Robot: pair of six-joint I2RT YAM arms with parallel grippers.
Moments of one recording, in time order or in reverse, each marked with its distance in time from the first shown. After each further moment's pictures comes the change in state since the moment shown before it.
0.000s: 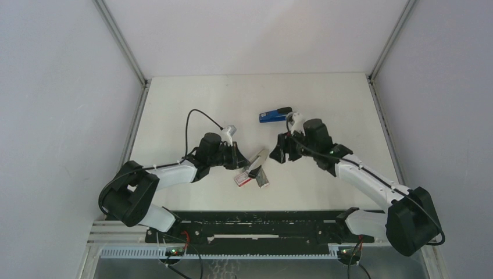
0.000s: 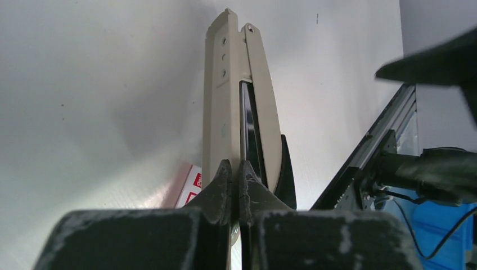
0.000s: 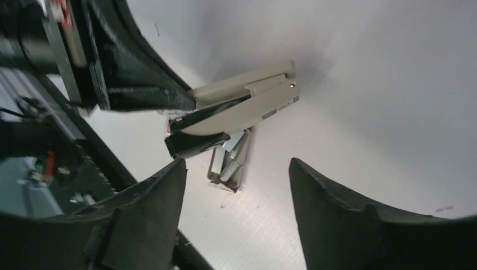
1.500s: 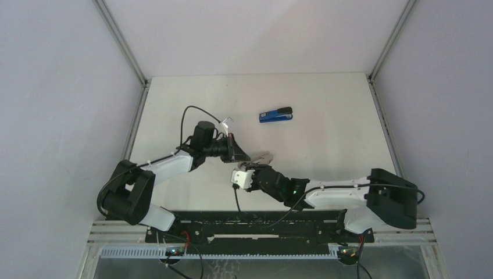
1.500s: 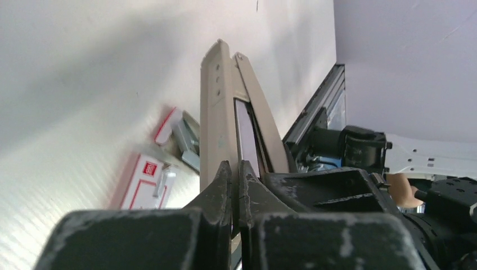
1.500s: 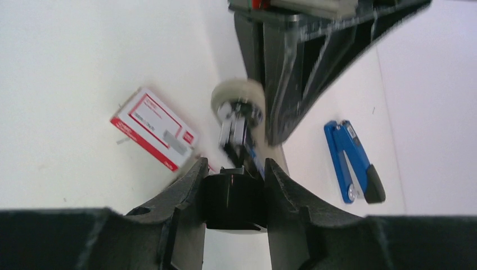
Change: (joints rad) left arm 0.104 -0.017 0.099 -0.163 0.270 -0.097; right arm 0.649 0.260 -0.097 0.486 0.694 -0.882
